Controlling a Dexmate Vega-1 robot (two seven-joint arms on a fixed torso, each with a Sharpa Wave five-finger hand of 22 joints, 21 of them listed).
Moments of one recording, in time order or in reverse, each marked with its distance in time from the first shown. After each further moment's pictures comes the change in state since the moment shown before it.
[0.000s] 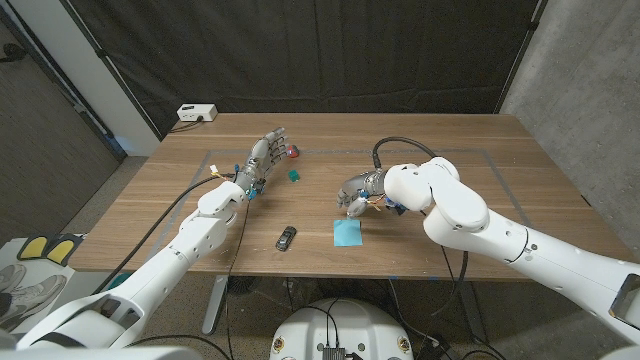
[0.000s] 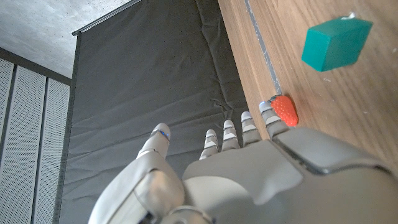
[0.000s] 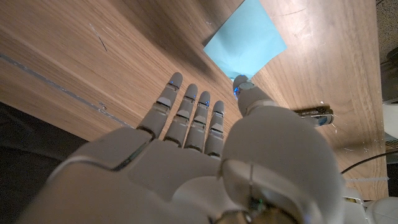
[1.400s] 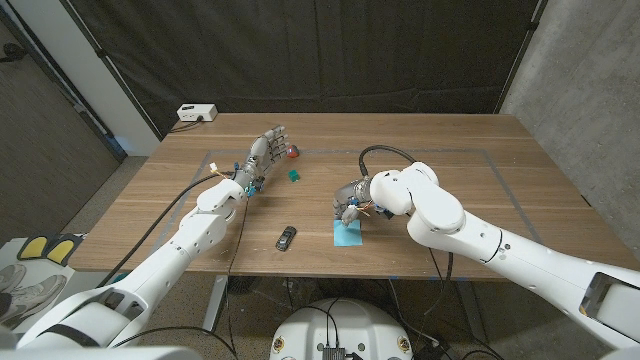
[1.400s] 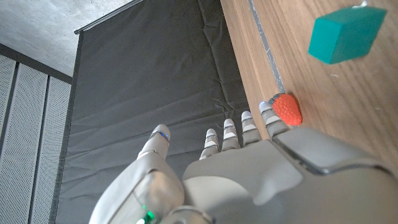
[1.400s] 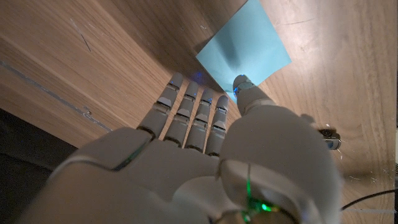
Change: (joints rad) left arm -0.034 -0.012 -0.001 0.050 -0.015 -0.004 -0.049; left_hand -0.014 -0.006 -0.010 0.010 0.000 0.009 0.009 0.000 0.000 0.013 0.013 0.000 0.000 0.004 0.004 0.000 0.000 0.000 0.000 0.000 0.000; right arm 0.016 0.091 -0.053 0.119 -0.117 0.061 0.057; right_hand 0.020 0.008 -0.048 0.012 0.006 0.089 -0.014 0.010 0.000 0.066 -0.005 0.011 0.000 0.029 -0.002 0.015 0.018 0.005 -0.005 0.000 0.004
